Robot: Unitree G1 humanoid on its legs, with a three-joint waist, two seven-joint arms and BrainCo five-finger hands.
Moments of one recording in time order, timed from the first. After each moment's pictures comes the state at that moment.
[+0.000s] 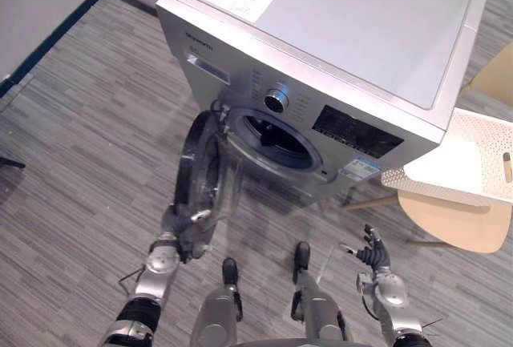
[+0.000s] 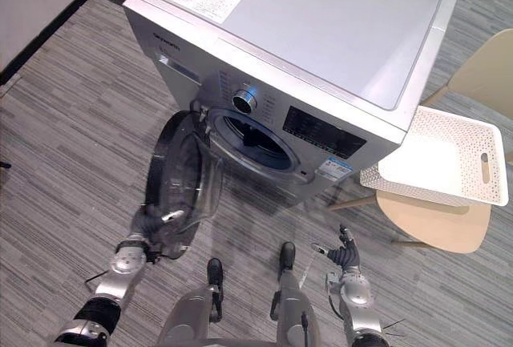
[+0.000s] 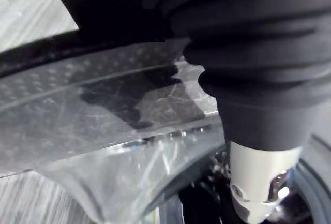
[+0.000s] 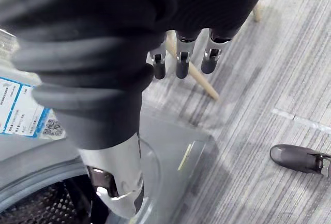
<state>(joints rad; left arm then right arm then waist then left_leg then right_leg) -0.15 0.25 -0.21 0.68 -0.07 -0.24 0.25 0.03 -0.14 -0.08 0.69 0.08 -0.23 -0.16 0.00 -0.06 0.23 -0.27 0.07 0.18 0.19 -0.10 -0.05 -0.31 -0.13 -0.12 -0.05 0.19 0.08</state>
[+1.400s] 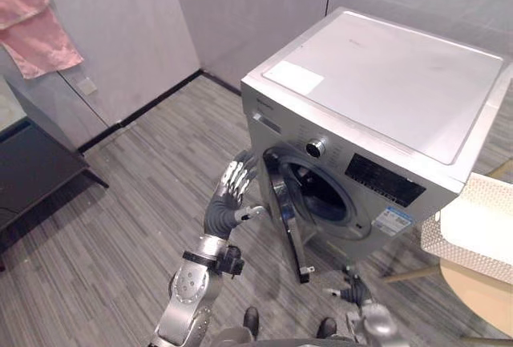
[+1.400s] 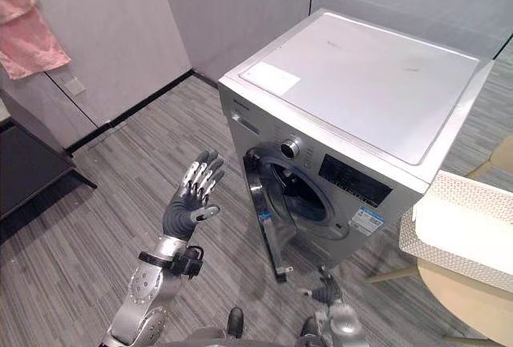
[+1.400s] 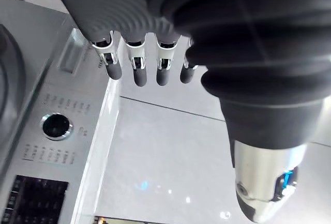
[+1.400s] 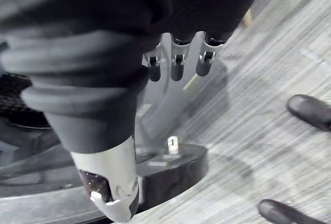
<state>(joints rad) 0.19 0.20 -0.34 -0.11 -0.36 -0.36 -0.02 0.08 -0.18 0.09 0.96 -0.01 -0.22 -0.06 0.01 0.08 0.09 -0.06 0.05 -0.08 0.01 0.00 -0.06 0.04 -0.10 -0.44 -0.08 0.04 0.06</state>
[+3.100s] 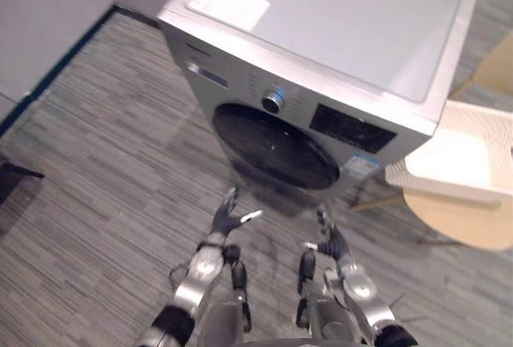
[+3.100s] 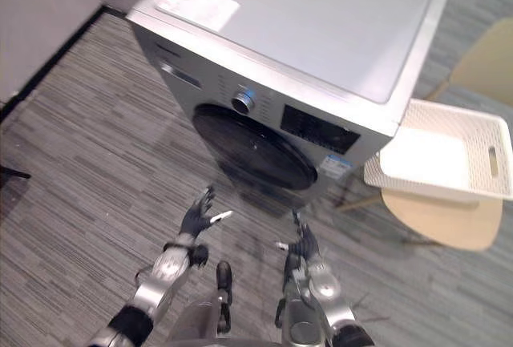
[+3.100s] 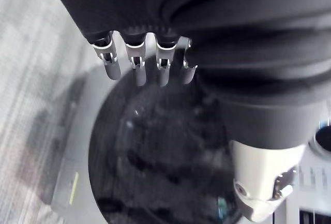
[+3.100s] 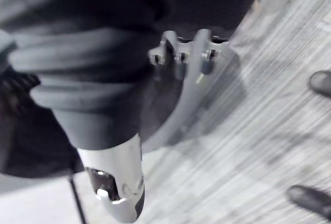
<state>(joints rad) 0.04 0.18 -0.32 0.45 -0.17 -0.26 0.16 -0.01 -0.16 0.27 0.74 0.05 -0.23 -0.09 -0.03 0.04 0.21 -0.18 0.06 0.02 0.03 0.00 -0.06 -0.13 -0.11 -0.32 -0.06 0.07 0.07</state>
